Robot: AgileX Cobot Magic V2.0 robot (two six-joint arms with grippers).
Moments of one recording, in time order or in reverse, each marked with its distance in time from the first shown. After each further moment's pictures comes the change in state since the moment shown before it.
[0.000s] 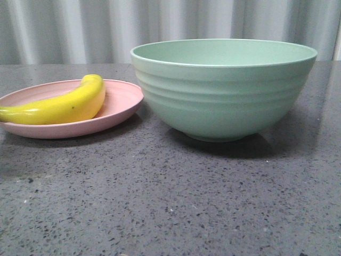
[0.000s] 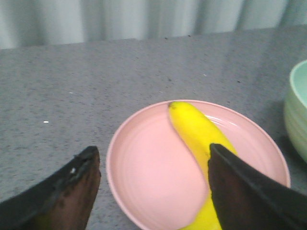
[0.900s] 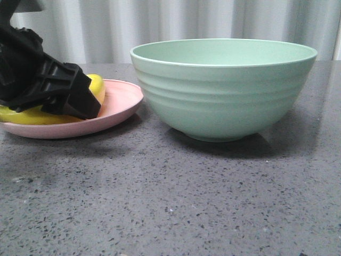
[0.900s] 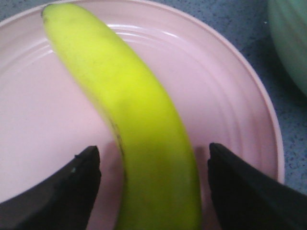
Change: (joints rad) left arm -0.189 0.564 -0.189 -0.006 -0.008 0.000; right arm 0.000 0.000 0.000 0.006 -0.004 0.000
